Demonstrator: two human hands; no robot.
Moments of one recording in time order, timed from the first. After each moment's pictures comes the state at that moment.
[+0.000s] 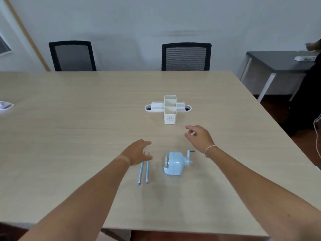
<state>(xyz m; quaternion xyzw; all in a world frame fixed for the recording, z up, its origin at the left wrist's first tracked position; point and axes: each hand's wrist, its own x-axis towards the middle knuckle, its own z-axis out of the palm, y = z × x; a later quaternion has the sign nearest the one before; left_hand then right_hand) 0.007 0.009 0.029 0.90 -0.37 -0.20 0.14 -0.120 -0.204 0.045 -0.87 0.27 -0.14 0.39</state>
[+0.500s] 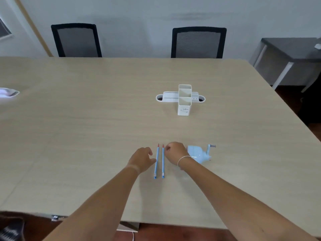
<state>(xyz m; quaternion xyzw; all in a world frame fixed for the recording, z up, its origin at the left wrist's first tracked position) 0.015 0.050 -0.023 0.92 -0.24 -0.24 0.18 -0.060 -0.074 0.007 -0.88 0.31 0.07 0.36</state>
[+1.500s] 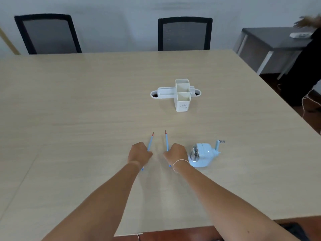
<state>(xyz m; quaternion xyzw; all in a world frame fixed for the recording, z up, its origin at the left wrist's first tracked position) 0.065 0.051 -0.026 0.91 -0.16 -0.23 0.29 -0.024 -0.045 -0.018 -0.79 0.47 0.01 0.39</state>
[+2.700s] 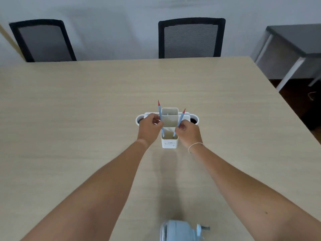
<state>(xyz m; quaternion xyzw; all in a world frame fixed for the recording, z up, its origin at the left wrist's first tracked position) 0.175 -0.208 0.018 0.83 -0.19 -0.13 0.51 0.083 -0.314 0.009 -0.80 0.36 -0.14 0.47</state>
